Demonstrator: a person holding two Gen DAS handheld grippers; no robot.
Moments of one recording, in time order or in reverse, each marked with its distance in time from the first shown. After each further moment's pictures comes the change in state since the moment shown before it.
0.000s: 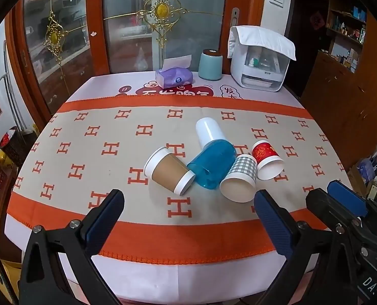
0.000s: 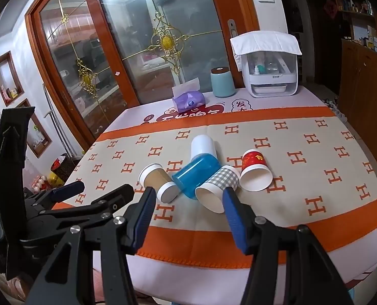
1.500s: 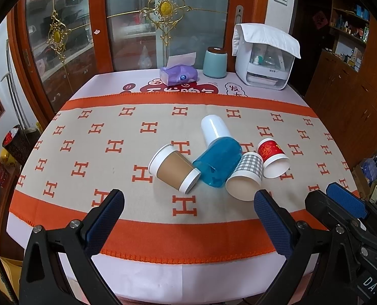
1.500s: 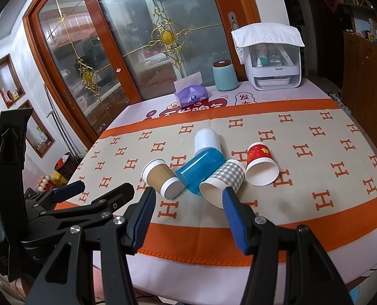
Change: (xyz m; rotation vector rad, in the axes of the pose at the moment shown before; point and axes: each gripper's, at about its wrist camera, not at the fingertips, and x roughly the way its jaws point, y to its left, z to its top) left arm 0.003 0.006 -0.002 -0.004 0.010 0.021; right arm 0.006 0.003 -0.006 0.023 0.019 0.022
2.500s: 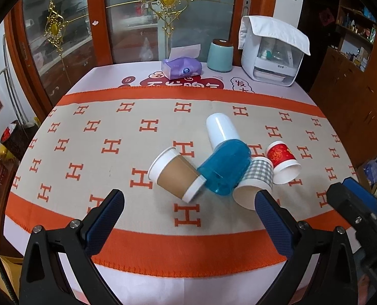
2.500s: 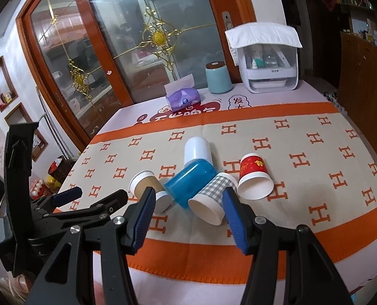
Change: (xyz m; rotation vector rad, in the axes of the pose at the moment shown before) left arm 0.043 0.006 0.023 -0.012 0.048 0.014; right arm 0.022 -0.018 0.032 0.028 0.019 -0.028
